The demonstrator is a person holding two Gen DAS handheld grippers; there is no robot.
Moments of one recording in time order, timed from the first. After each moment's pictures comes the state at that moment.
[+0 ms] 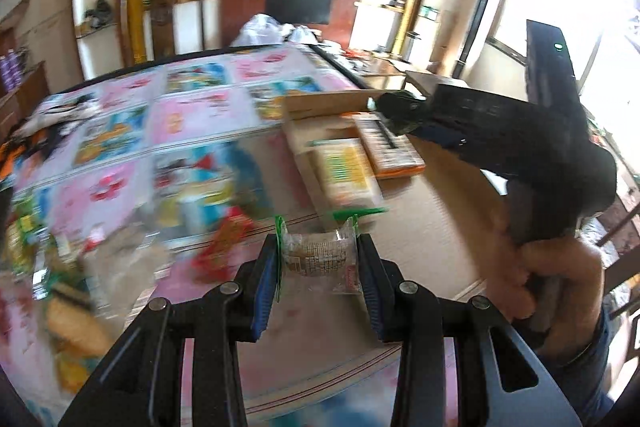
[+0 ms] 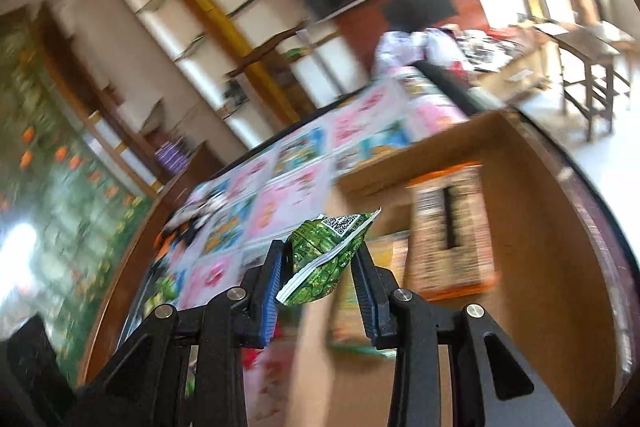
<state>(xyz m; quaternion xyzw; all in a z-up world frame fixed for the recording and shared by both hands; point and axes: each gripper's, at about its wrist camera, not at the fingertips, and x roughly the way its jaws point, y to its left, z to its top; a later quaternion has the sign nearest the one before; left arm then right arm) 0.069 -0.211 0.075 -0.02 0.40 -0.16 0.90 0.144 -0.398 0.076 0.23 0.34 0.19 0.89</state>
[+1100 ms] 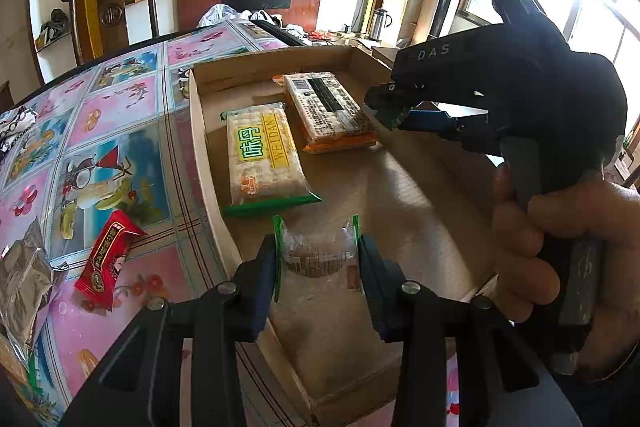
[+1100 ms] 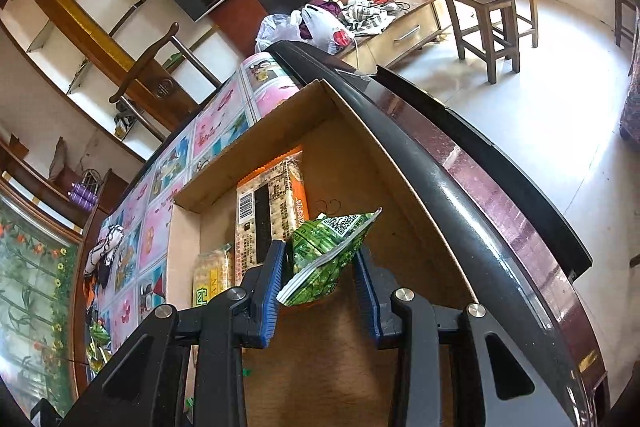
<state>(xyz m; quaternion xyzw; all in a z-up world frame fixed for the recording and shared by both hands) 0.091 -0.277 0.021 0.01 0.41 -0.21 0.89 0.164 -0.470 0.040 0.26 0.42 0.02 0.87</state>
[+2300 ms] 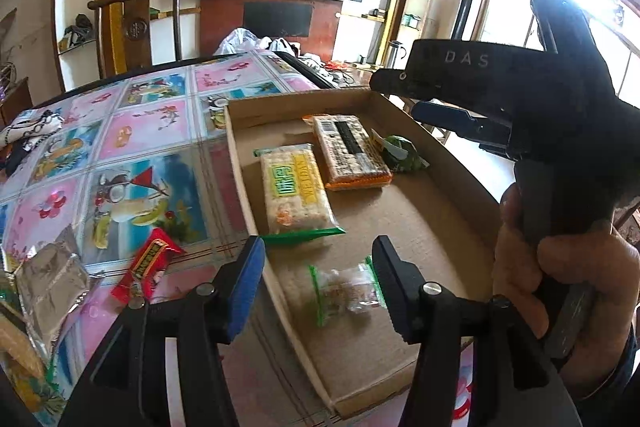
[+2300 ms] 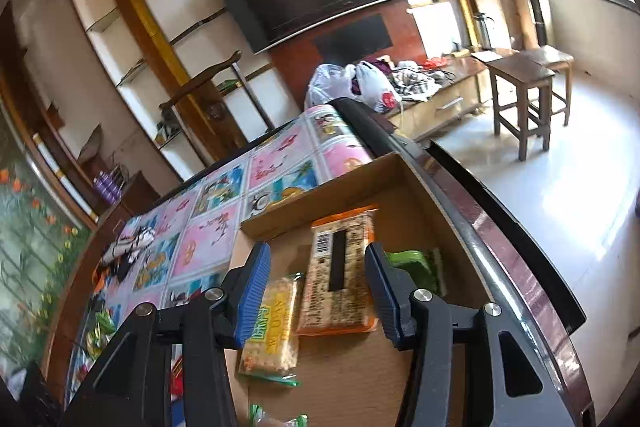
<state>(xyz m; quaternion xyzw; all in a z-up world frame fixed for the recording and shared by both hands) 0.083 -0.253 0.045 -0.02 0.36 -0.18 0.91 0.140 -0.428 0.091 0.19 0.31 0.07 0.93</state>
